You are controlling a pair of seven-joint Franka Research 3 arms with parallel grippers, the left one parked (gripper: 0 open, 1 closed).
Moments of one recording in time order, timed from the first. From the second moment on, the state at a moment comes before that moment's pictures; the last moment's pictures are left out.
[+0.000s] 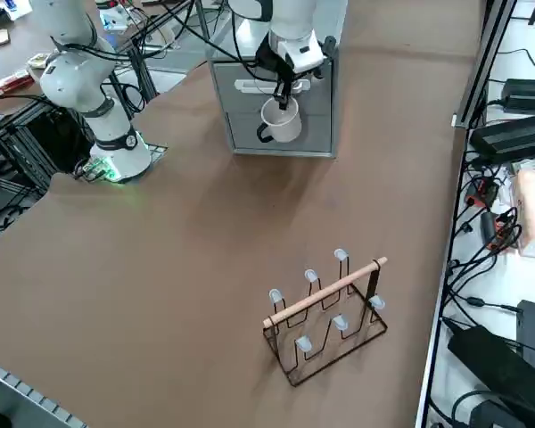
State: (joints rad) arm 0.24 0.19 -0.13 -1.86 0.32 1.82 -0.08
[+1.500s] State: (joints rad) arm 0.10 0.18 -0.16 -1.69 0.14 1.74 -0.04
